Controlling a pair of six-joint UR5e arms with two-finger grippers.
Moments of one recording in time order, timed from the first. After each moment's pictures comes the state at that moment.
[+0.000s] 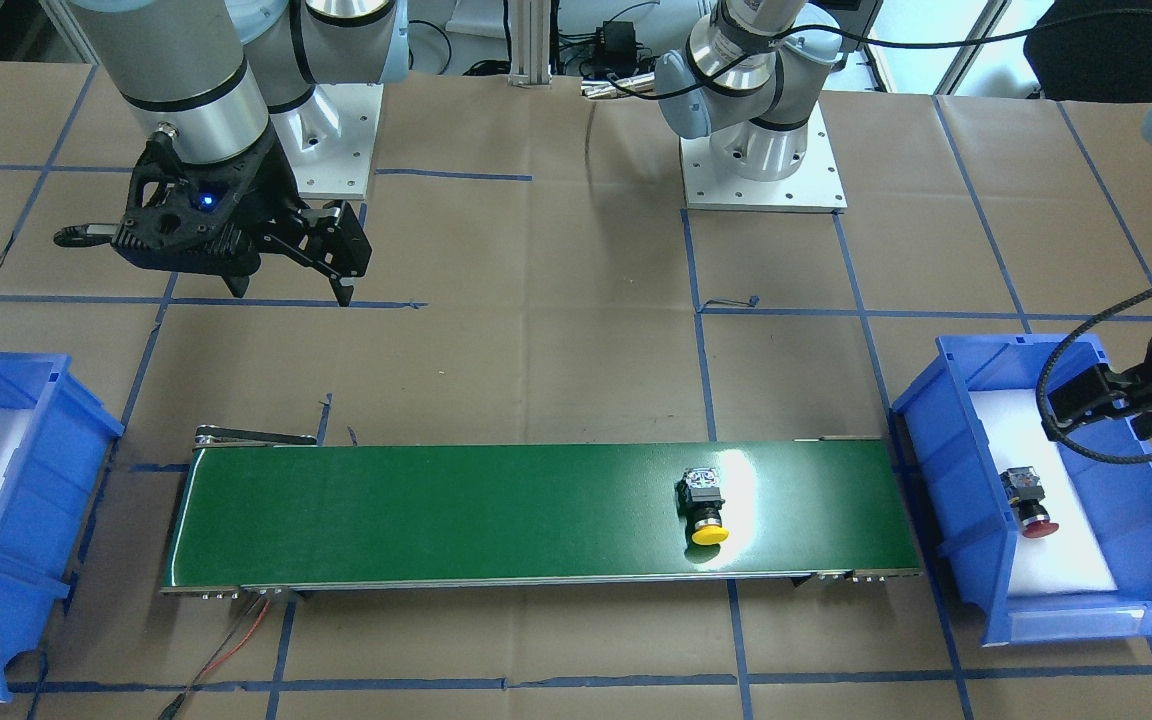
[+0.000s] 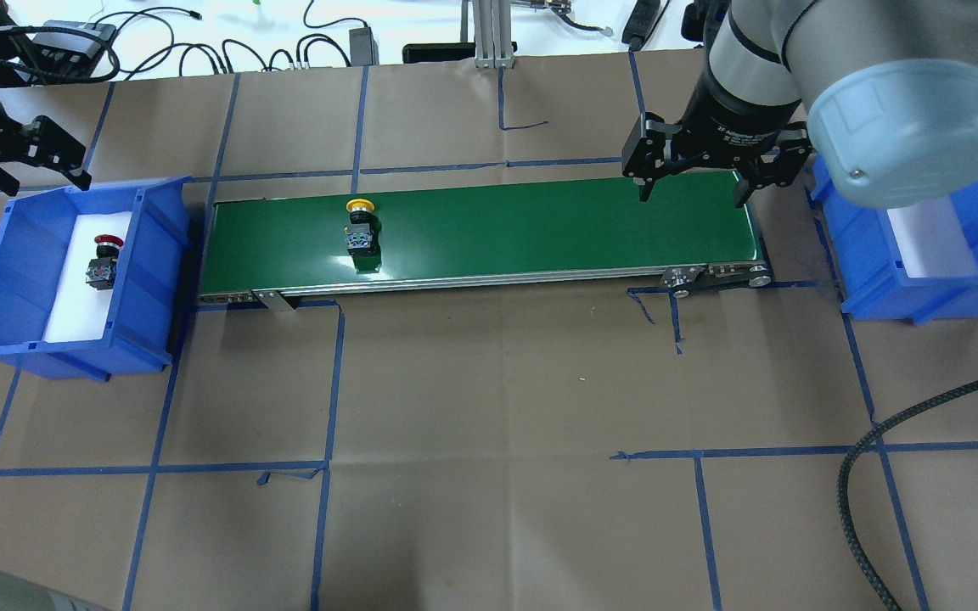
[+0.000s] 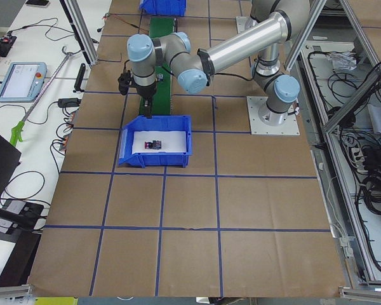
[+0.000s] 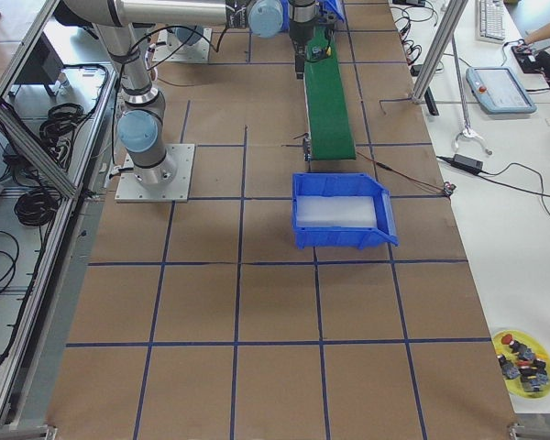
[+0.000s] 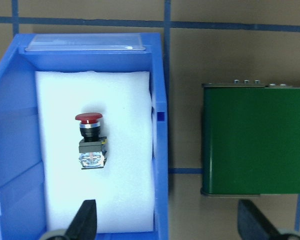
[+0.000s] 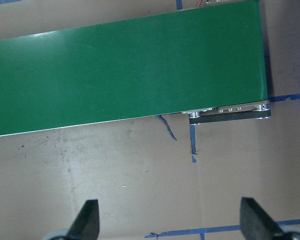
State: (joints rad) left arm -1.07 -1.88 -1.47 -1.34 1.55 0.49; right arm 1.65 -1.54 1.63 -1.73 -1.54 0.19
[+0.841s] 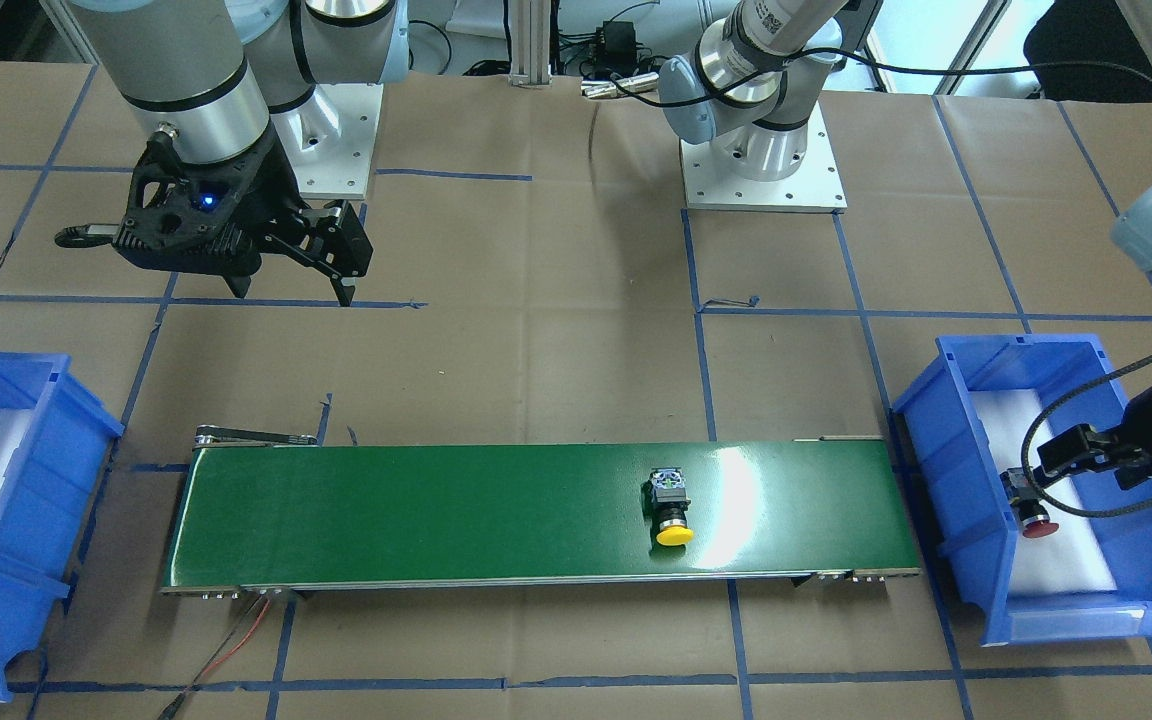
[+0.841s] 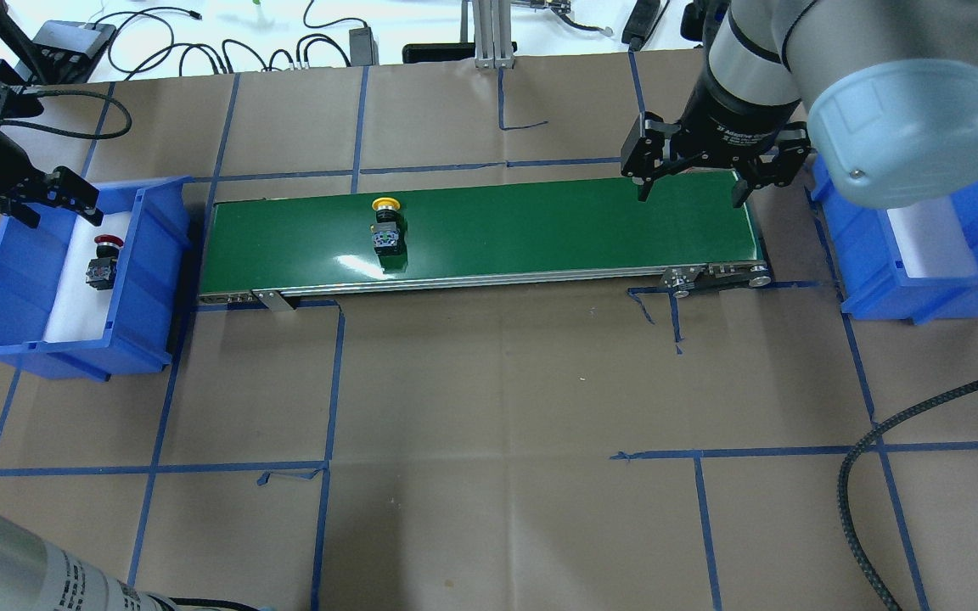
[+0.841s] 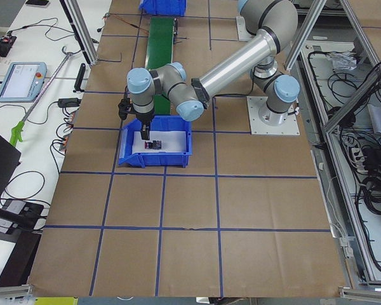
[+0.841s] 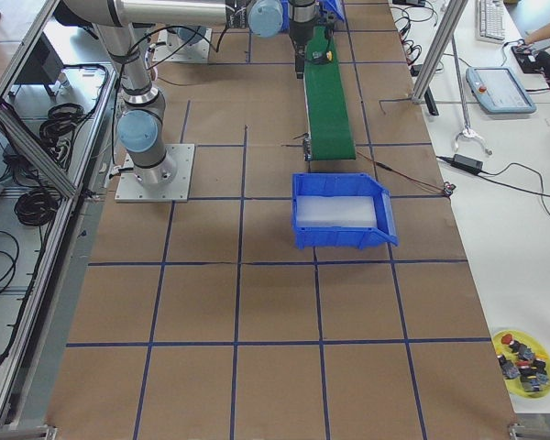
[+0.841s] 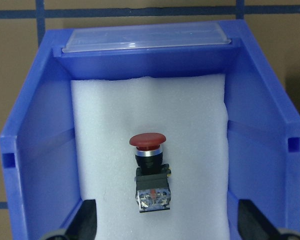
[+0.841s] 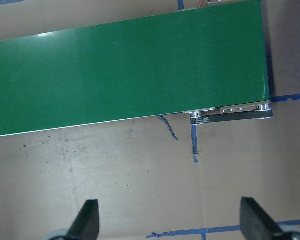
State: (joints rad) left arm -1.03 -2.00 -1.57 -1.10 1.54 0.56; right arm 1.65 -1.54 1.63 -1.73 -1.53 0.19
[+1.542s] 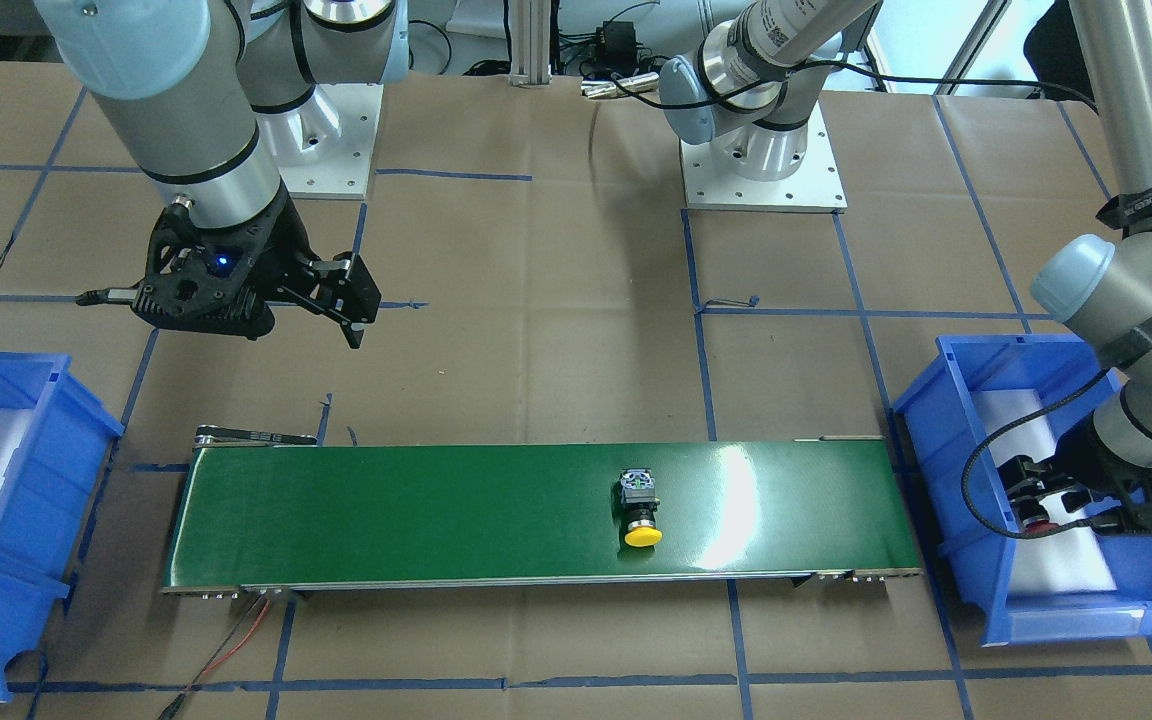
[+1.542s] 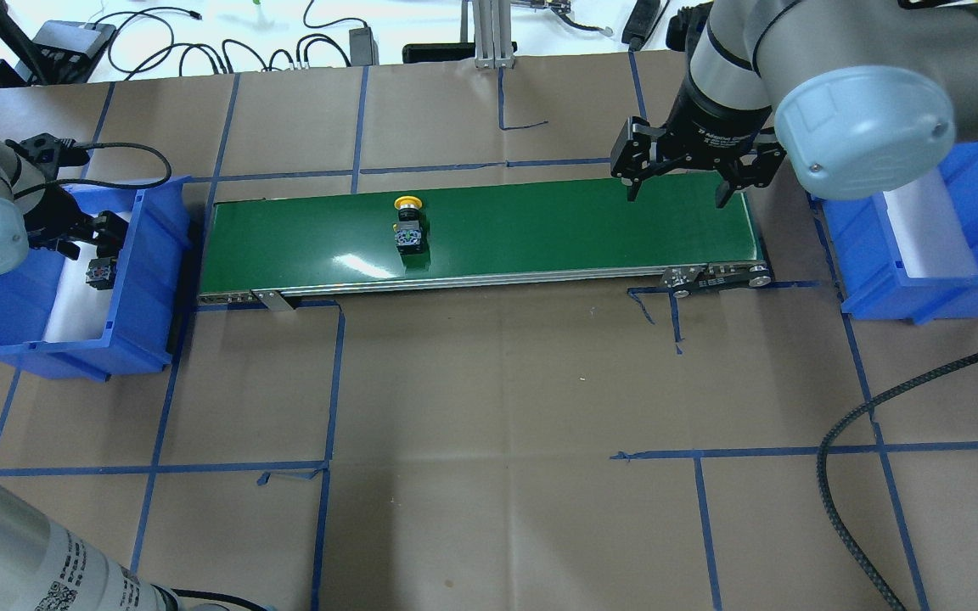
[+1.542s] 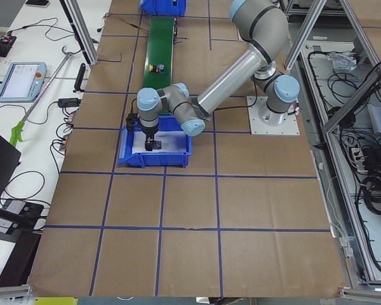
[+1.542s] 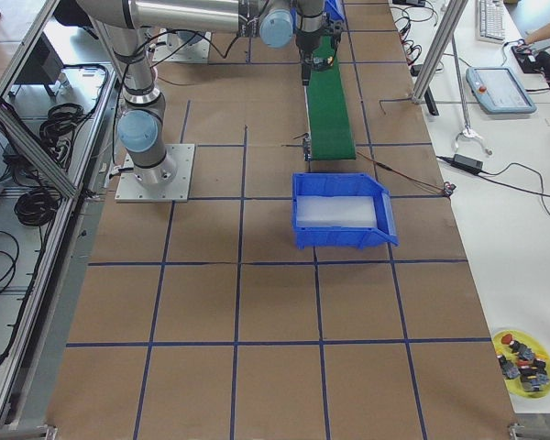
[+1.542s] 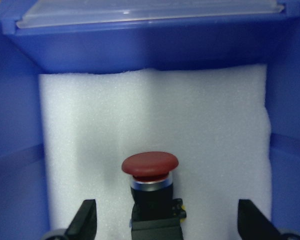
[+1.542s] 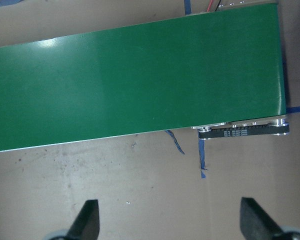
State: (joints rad) left arm -1.03 -2.07 -1.70 -0.87 1.54 0.56; right arm 1.65 -1.46 1.63 -1.80 -1.52 0.19
